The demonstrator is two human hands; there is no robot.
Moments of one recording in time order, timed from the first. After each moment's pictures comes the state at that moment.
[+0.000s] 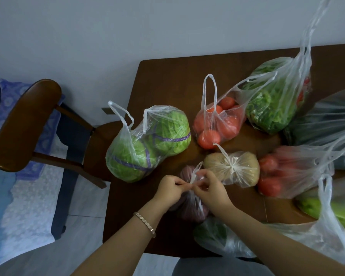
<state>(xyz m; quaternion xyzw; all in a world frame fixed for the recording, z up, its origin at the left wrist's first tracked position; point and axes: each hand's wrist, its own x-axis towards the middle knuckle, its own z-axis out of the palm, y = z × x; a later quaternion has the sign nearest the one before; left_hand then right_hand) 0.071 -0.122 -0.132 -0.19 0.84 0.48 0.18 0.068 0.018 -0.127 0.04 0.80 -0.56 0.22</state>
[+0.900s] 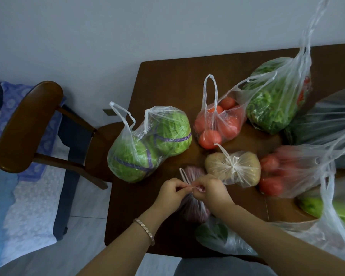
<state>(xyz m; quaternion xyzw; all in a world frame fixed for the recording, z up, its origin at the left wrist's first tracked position) 0.087 -0.125 -0.138 -0.14 0.85 0.49 0.14 0.061 0.018 -0.117 -0.13 0.89 -0.37 0.21</state>
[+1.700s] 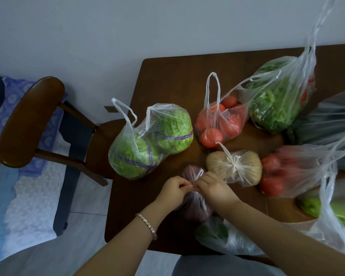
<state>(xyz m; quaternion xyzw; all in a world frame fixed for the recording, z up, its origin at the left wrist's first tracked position) 0.081 -0.123 -0.141 -0.12 0.86 0.45 0.19 0.058 0.033 -0.132 -0.40 0.89 -0.21 0.00</state>
